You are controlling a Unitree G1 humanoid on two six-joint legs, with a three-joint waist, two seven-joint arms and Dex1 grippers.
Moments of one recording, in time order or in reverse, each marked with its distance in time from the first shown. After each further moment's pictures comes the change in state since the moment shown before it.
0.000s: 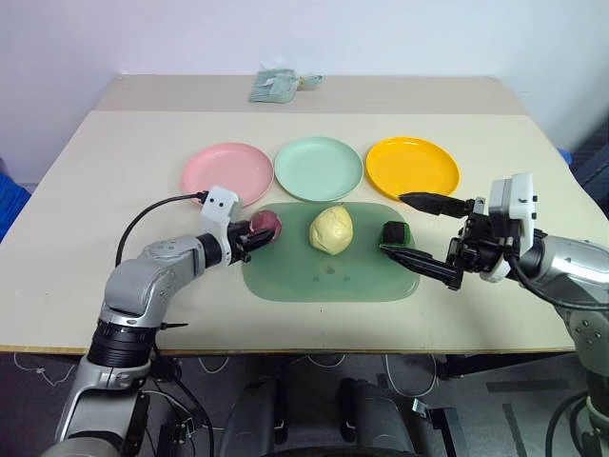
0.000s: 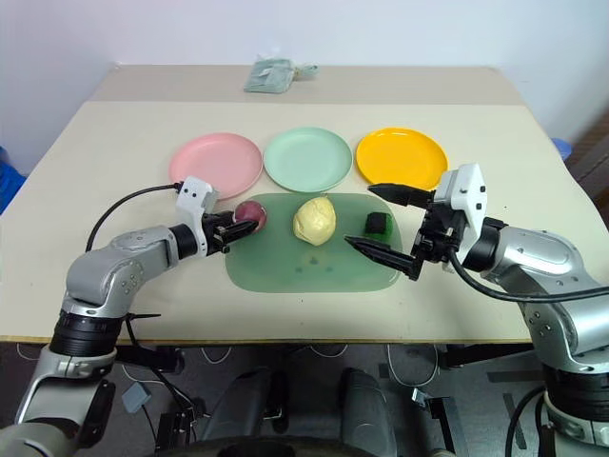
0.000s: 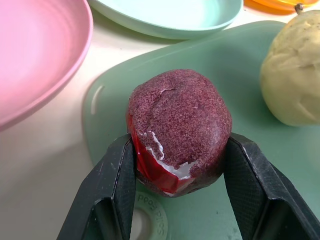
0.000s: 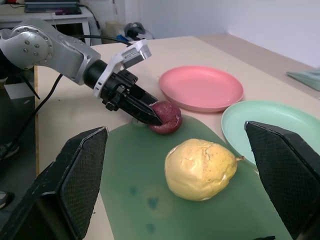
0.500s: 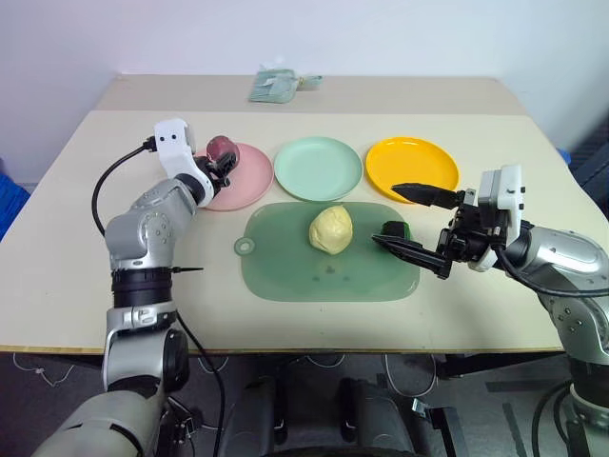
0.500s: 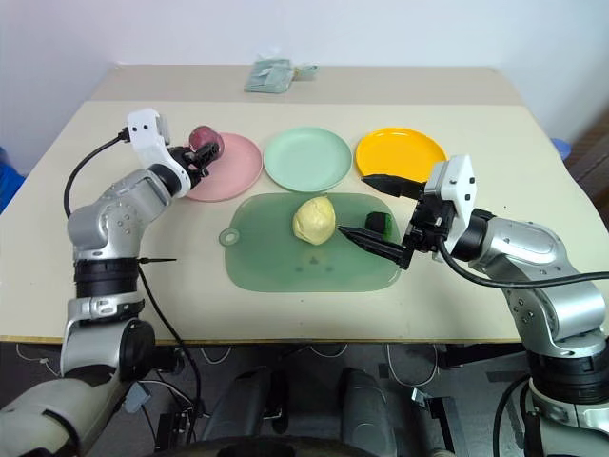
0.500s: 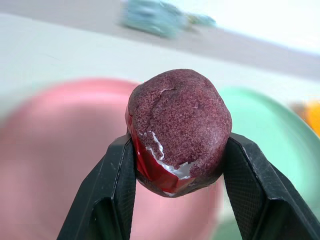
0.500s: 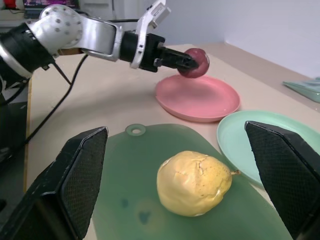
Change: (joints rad) left arm -0.365 -0.188 0.313 0.451 0.062 -0.188 0.328; right arm -0.075 0.041 0.061 0.064 -0.048 -0.038 0.000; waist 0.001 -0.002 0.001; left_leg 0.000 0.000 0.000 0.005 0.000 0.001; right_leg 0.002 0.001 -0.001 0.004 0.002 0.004
